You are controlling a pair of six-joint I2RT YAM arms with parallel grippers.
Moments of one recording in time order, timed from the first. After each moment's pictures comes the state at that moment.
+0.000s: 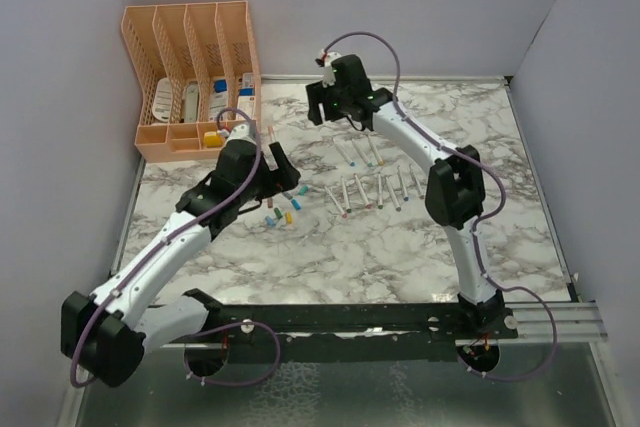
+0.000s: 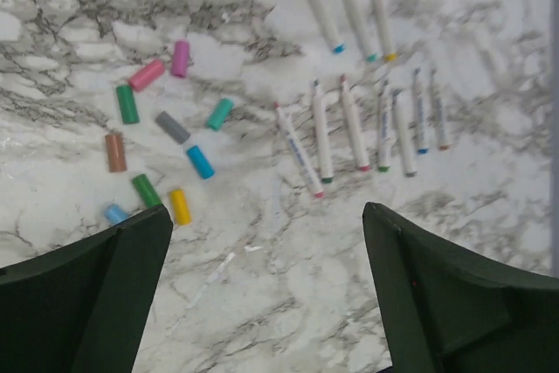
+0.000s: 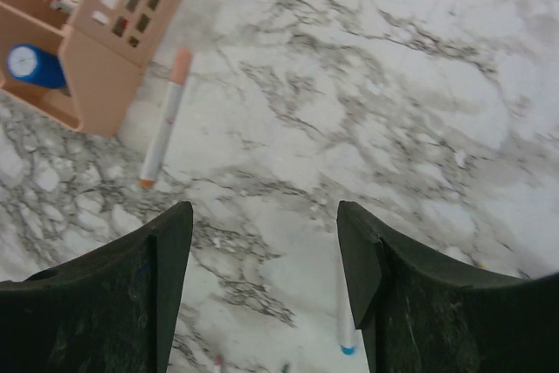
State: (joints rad) left arm -0.51 1.12 0.84 -0.40 -0.06 -0.71; right arm 0.53 2.23 2.05 -0.42 -0.07 0.10
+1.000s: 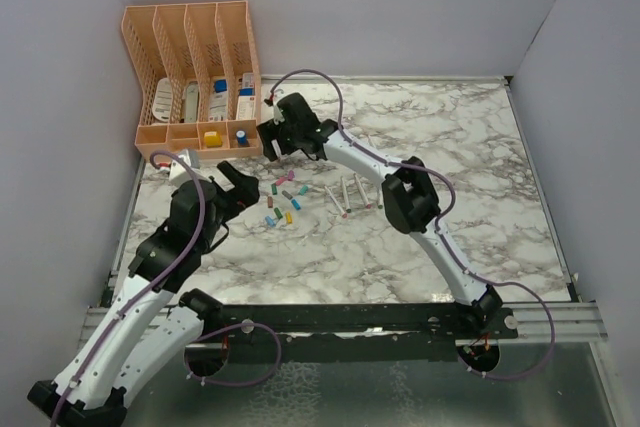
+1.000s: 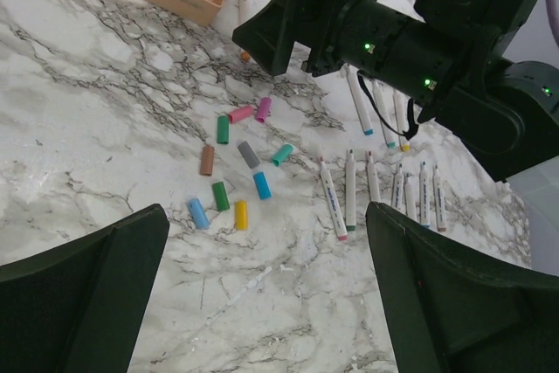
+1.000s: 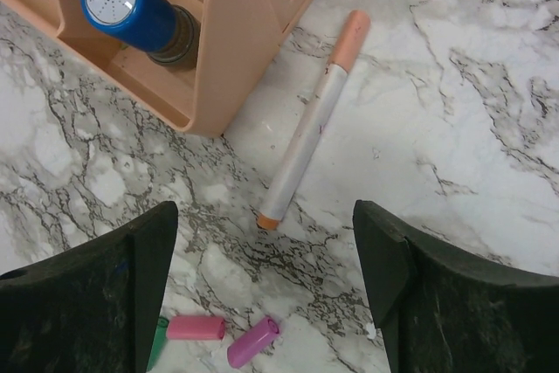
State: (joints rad) left arm -0.50 0.62 0.75 -0.57 -0.36 -0.81; right arm 0.76 2.55 2.29 -0.38 -0.05 0.14
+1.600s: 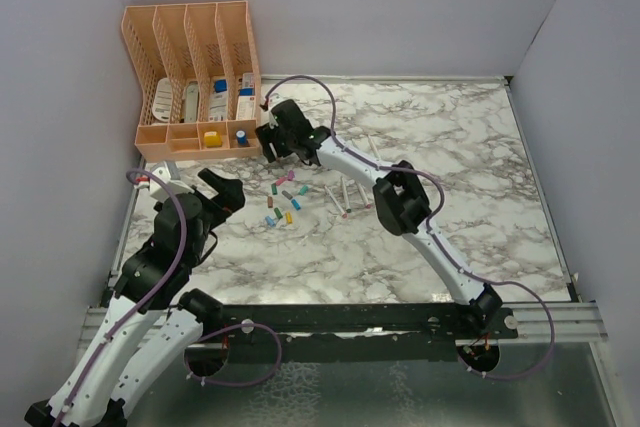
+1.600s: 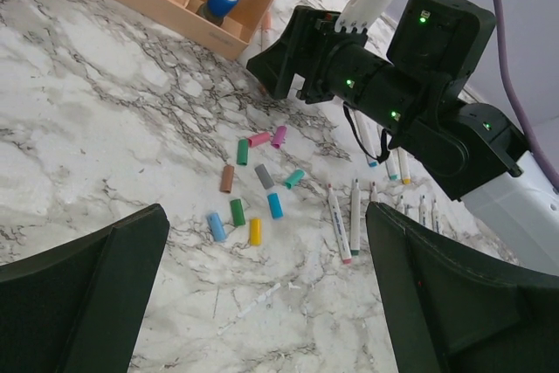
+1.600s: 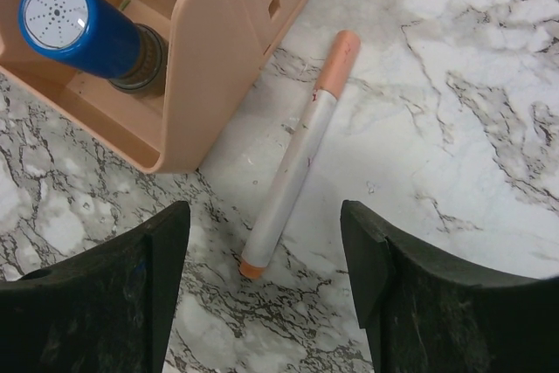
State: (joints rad) left arm -0.50 0.49 0.75 -0.65 -0.47 -0.83; right arm 0.79 2.65 2.37 -0.33 0.04 0.11
